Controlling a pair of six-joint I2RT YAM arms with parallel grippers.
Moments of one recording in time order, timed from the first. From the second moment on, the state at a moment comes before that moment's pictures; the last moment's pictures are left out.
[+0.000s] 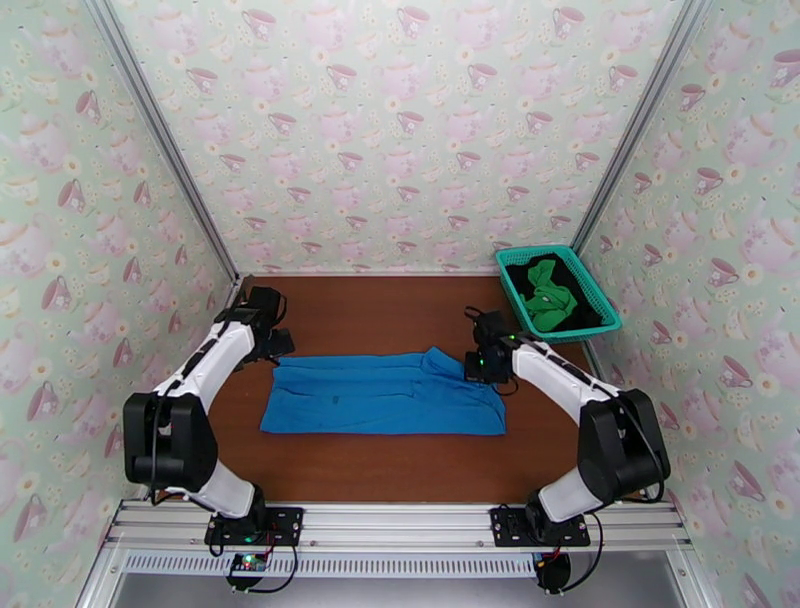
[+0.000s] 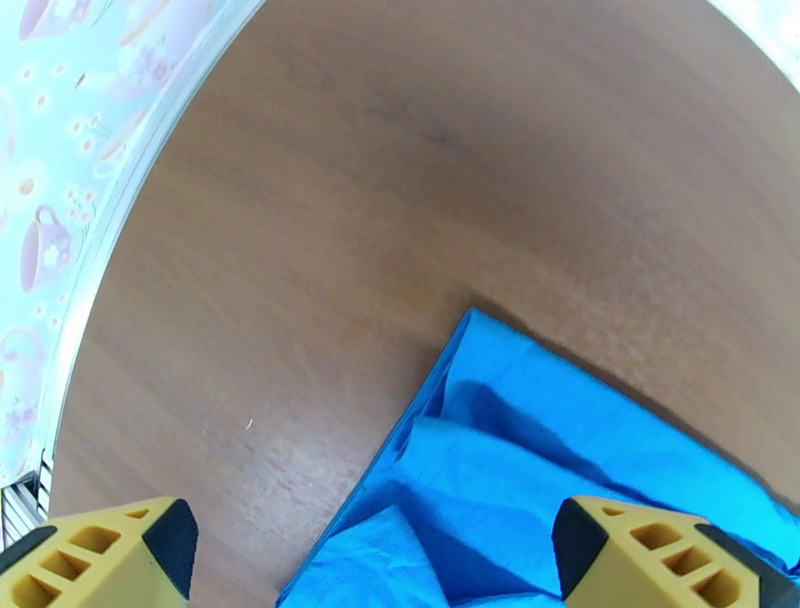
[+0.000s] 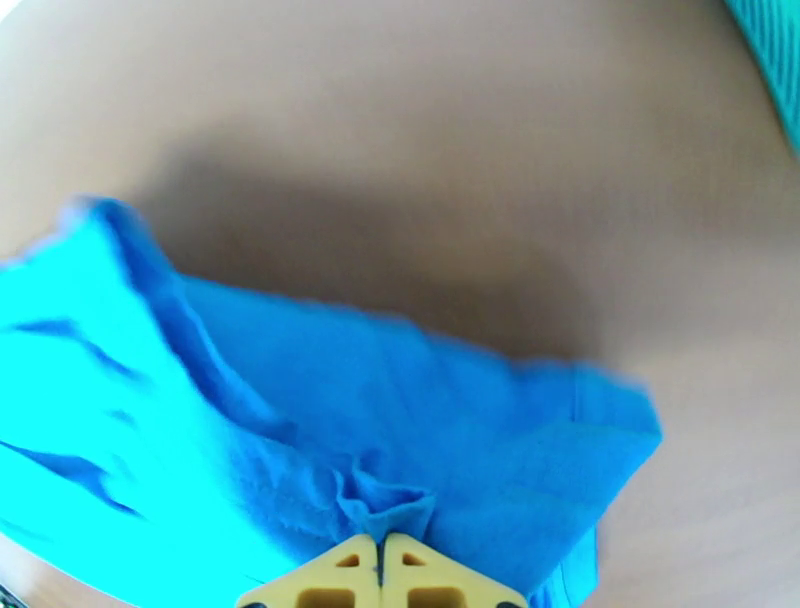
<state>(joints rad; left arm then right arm) -0.05 1.59 1.24 -0.91 -0.32 -0.52 0.31 1.56 1.01 -0.73 0.00 0.35</state>
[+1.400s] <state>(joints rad) -0.06 1.78 1.31 -0.85 -0.32 -0.51 0.25 2.12 1.67 -0.77 0.19 0.33</state>
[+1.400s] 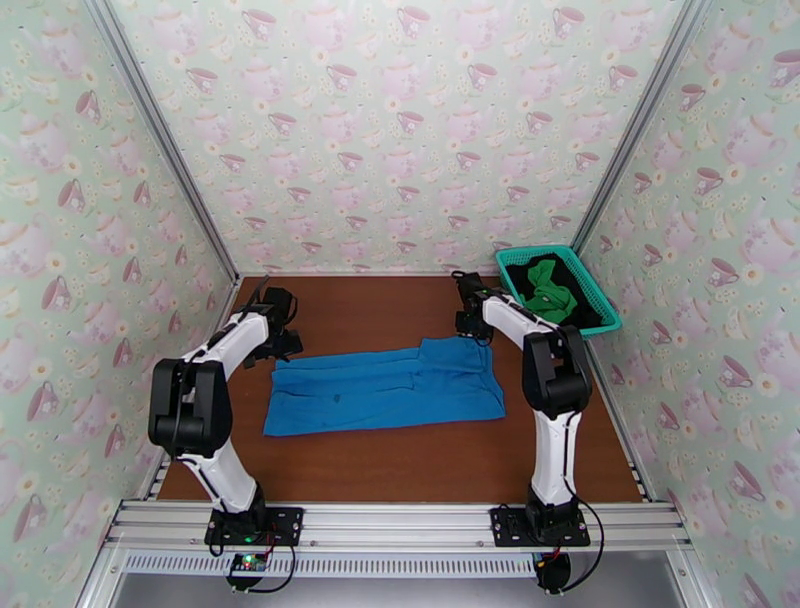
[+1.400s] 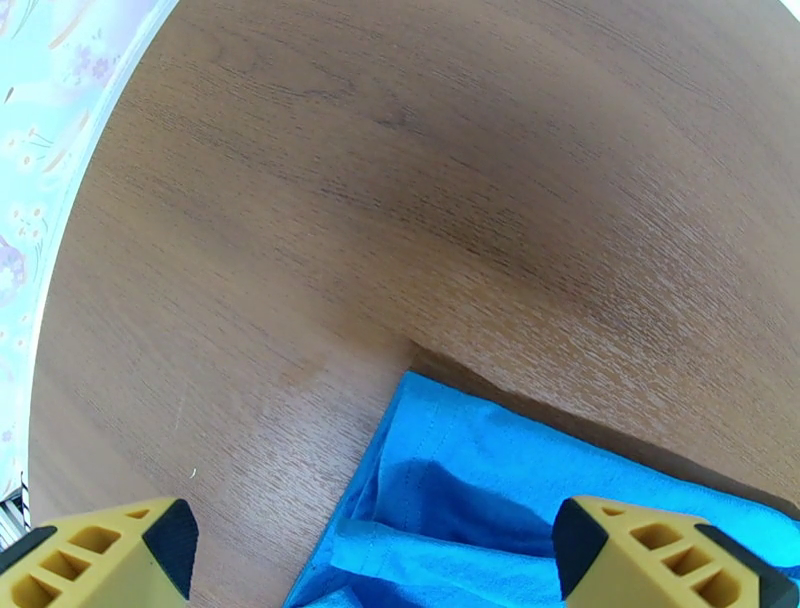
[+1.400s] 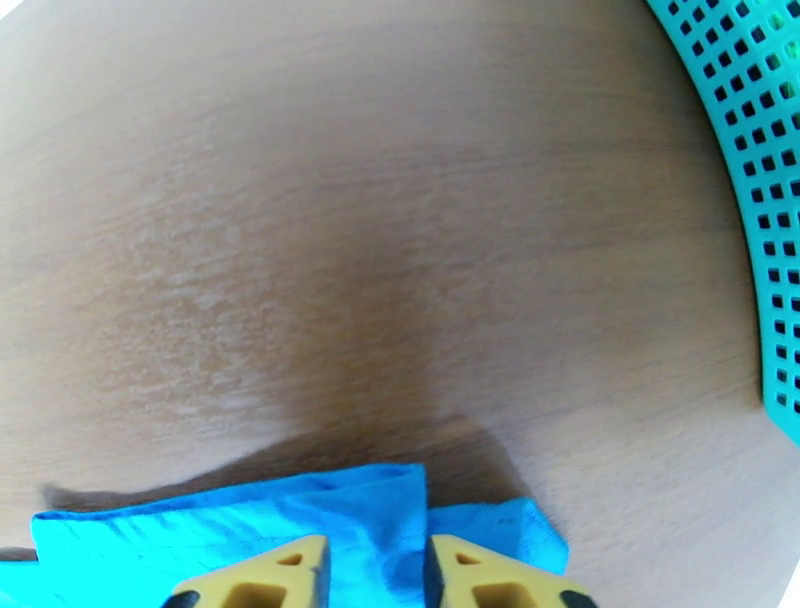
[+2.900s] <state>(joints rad) -0.10 1.66 1.25 -0.84 -0.32 -0.51 0.36 1.60 1.05 -0.63 -0.02 0.36</state>
